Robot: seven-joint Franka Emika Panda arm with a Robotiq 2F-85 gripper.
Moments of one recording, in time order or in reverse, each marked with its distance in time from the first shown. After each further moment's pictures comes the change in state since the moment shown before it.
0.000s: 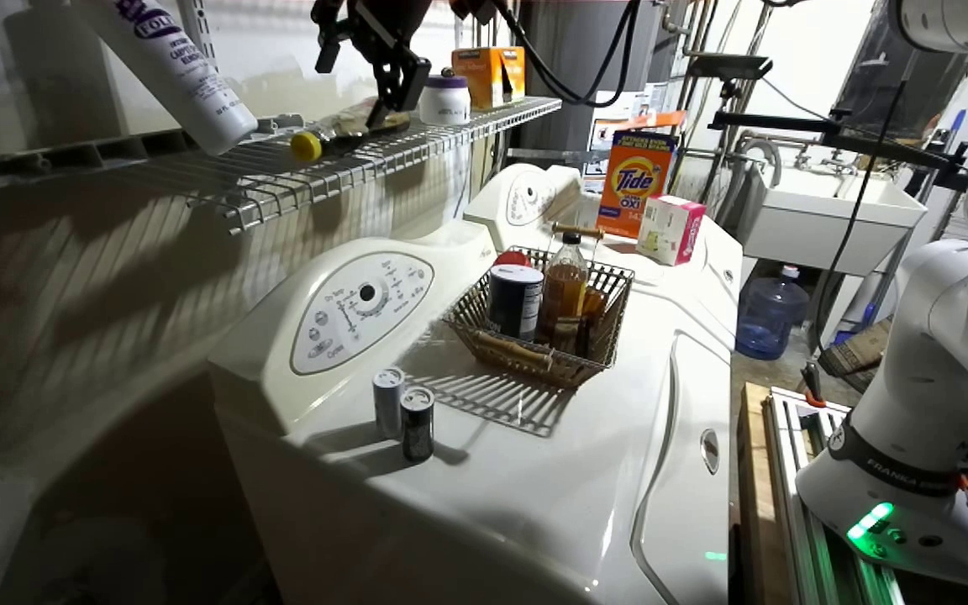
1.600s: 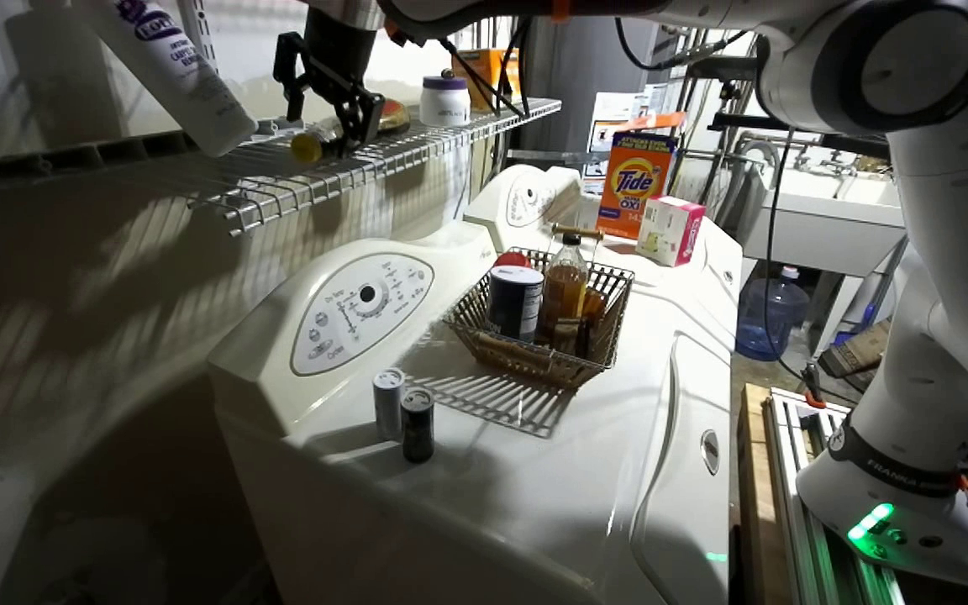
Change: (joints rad) arm 0.017 0.376 -0.023 0.489 -0.042 -0.228 -0.232
